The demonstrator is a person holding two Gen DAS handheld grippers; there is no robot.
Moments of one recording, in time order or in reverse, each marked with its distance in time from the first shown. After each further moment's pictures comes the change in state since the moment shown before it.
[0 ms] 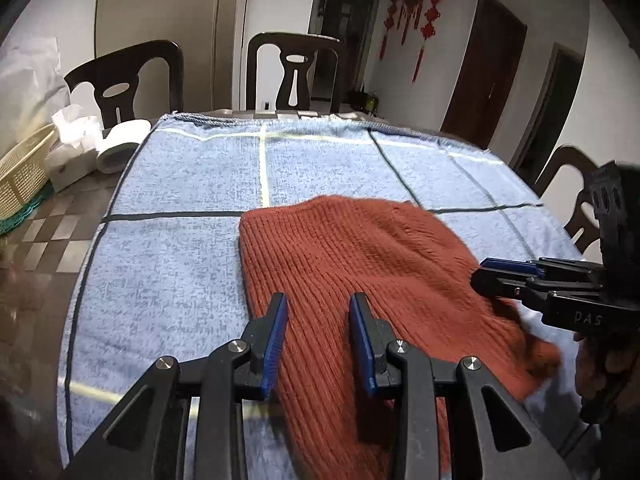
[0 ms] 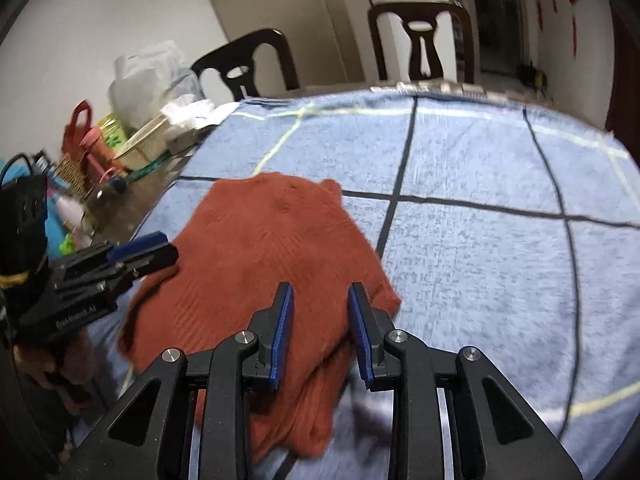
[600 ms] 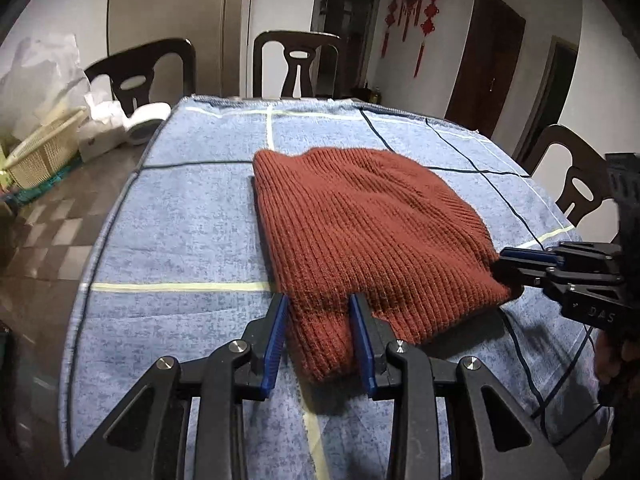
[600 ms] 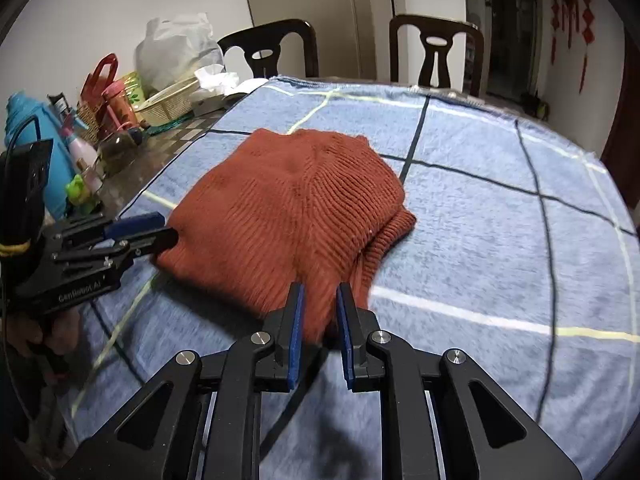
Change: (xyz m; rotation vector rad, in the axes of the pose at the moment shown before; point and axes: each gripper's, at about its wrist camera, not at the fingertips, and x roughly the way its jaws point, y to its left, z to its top) left arm -0.042 -0.013 -0.056 0.025 0.010 0.053; right arm -0.036 0.040 -0.053 -0.123 0.006 -0.082
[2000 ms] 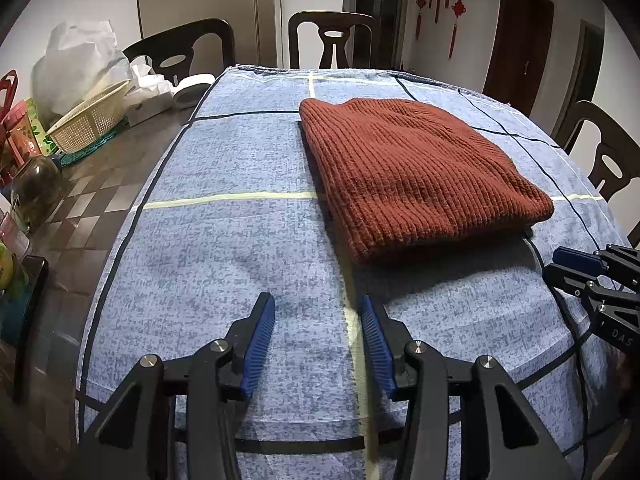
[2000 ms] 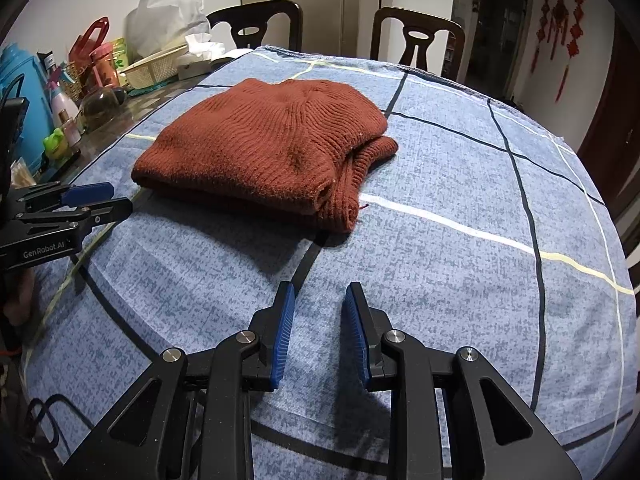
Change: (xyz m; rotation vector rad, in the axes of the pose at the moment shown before) left arm -0.010 0.005 -0.047 -0.025 0.072 0.139; right arm 0.005 0.015 -0.053 -0.031 0.040 -0.136
